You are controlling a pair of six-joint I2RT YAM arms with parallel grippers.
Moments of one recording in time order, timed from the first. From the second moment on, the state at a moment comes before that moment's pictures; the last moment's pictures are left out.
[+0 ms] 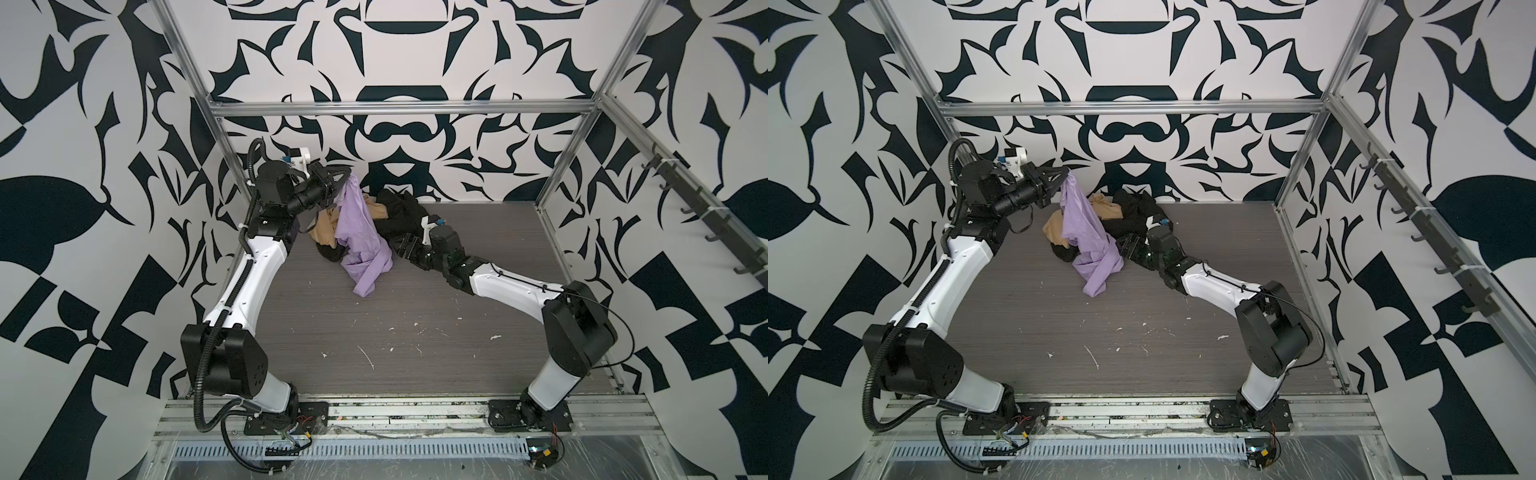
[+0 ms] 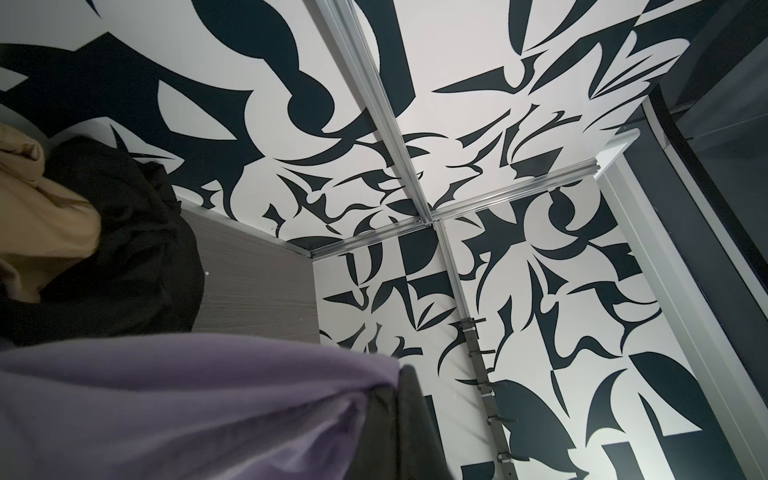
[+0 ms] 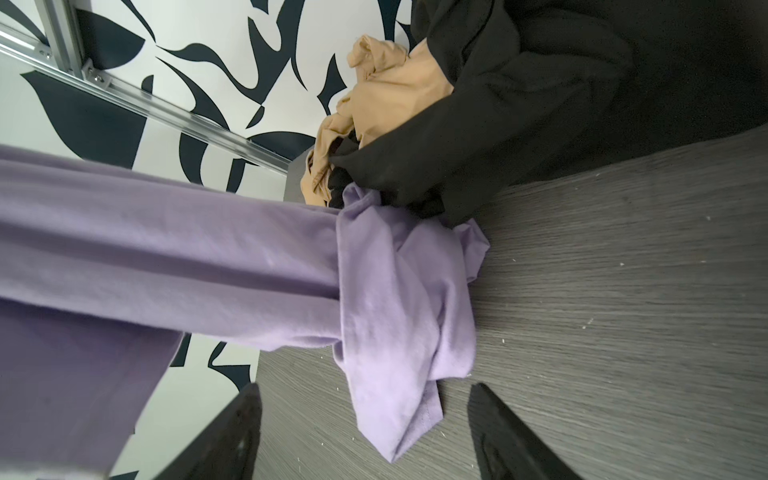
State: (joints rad) left arm -0.14 1.52 1.47 0.05 0.70 -1.22; right arm 0.61 1.71 1.13 0.14 -0.16 0.95
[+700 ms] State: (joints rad) left arm -0.16 1.42 1.35 -0.01 0.67 -1.10; right arm 0.65 1.78 1.13 0.16 -0.17 1.04
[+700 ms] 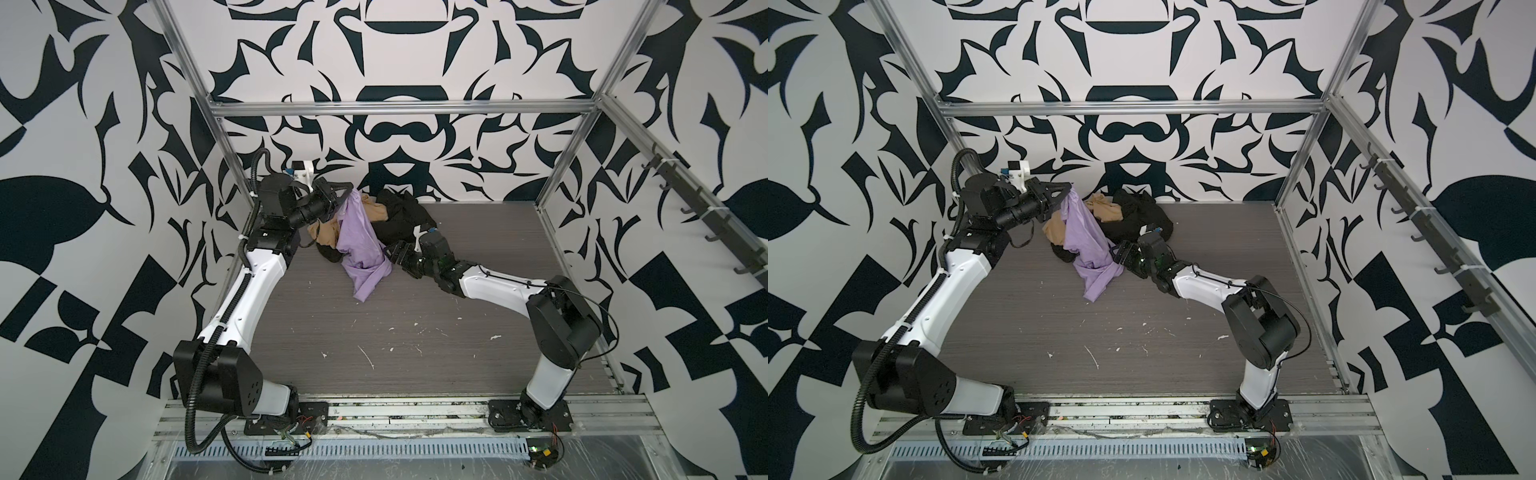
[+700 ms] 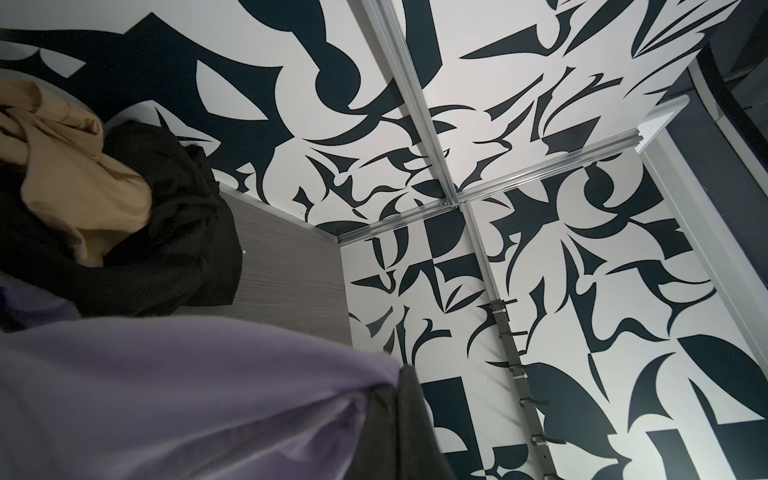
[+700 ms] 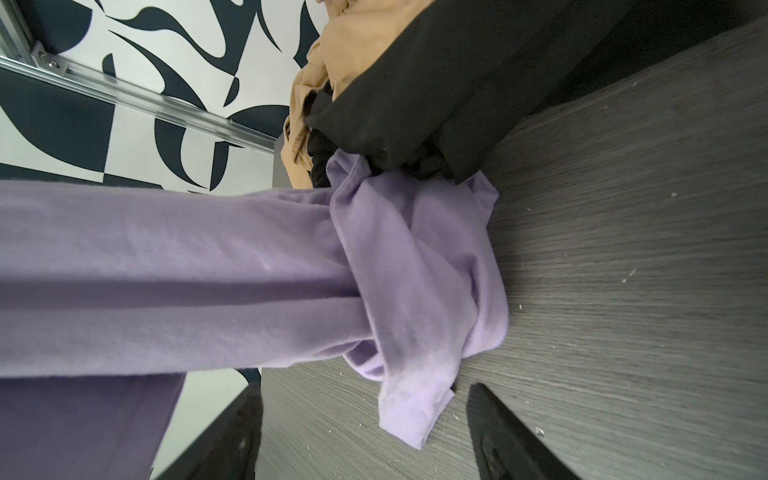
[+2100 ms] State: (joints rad) left arm -0.18 1.32 1.30 -0.02 0.62 -0.99; right arm 0.71 2.00 1.30 0.11 -0.04 0.80
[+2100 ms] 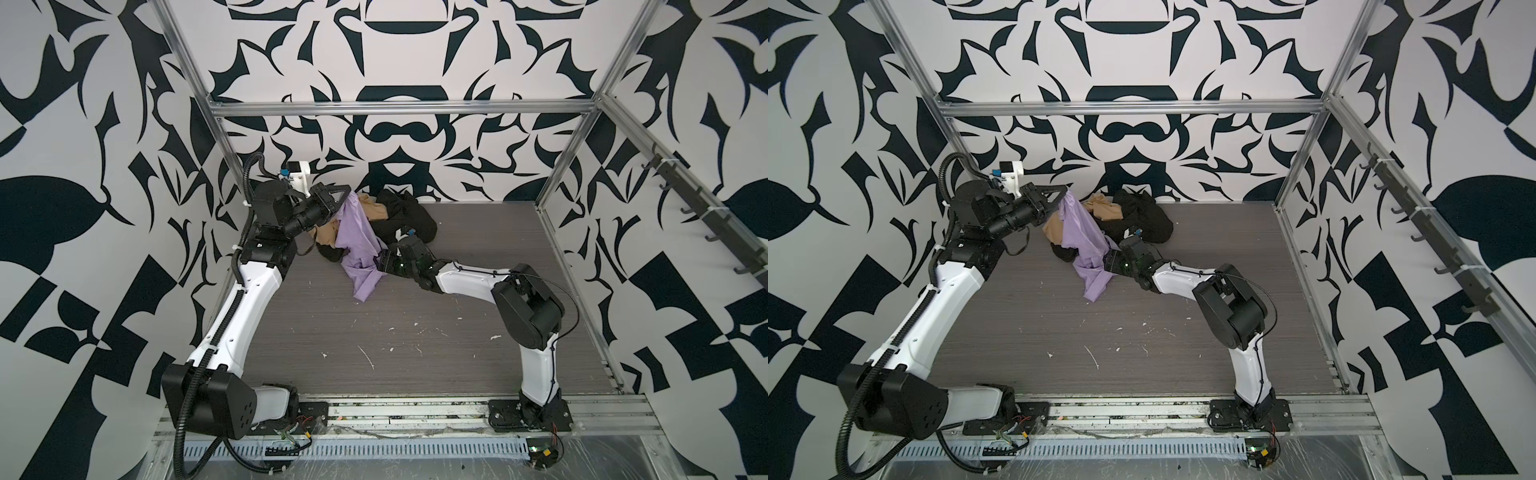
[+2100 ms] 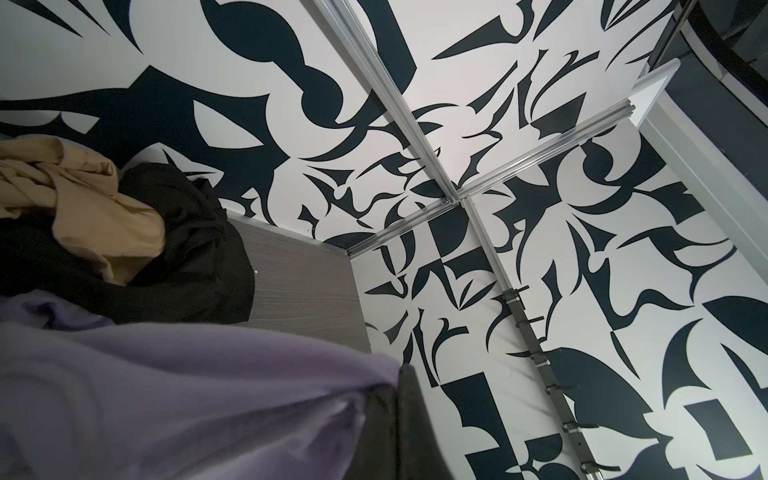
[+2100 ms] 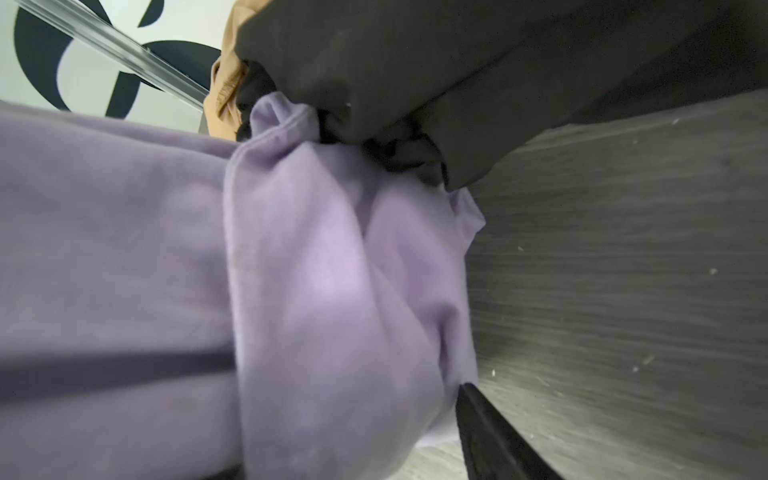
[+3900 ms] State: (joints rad) left arm -0.24 1.28 1.34 -0.06 0.66 -1.15; right arm 0.71 1.30 1.08 -0.06 0.06 0.59
